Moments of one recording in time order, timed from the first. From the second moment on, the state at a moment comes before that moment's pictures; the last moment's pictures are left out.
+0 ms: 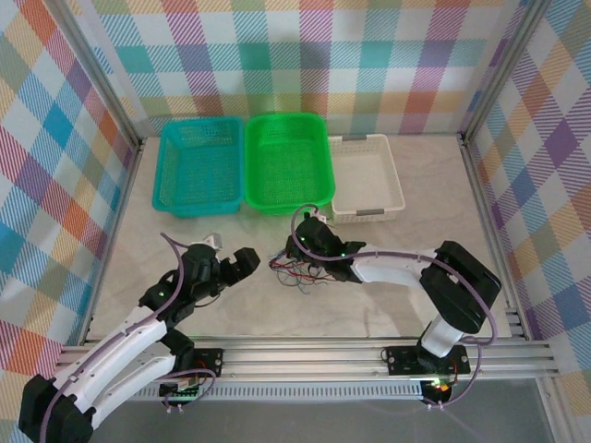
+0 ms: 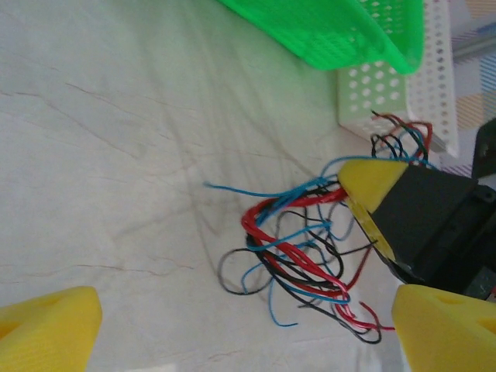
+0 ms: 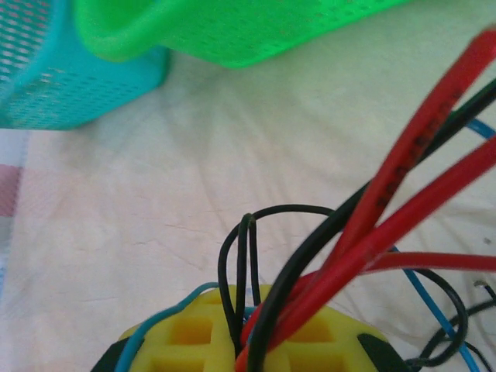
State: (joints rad) left arm -0.58 0.71 0.41 -0.31 0.08 -0.99; right arm 0.92 1.63 0.86 0.12 0.12 0.96
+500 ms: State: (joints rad) left arm -0.66 0.78 0.35 -0.06 0.09 -1.08; right arm 0.92 1.54 0.79 0.38 0.03 0.96
